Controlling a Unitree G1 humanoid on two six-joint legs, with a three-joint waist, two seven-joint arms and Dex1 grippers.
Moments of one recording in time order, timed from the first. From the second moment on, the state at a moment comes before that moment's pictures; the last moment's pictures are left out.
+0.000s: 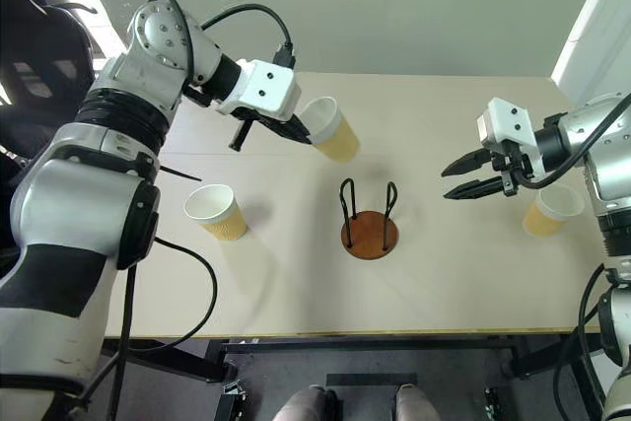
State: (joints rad) left arm -1.67 0.51 -0.30 1.29 0.28 -0.54 -1.57; right arm -1.01 -0.95 0.22 0.34 0.23 0.20 1.61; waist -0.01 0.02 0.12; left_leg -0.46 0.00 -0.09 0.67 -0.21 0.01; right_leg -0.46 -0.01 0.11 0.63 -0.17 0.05
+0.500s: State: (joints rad) left arm -1.71 0.47 -0.57 1.24 0.02 -0.49 -1.58; right arm -0.99 -1.01 0.22 0.31 0.25 0.24 1.61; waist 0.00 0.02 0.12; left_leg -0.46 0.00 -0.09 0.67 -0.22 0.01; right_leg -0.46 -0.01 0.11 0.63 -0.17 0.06
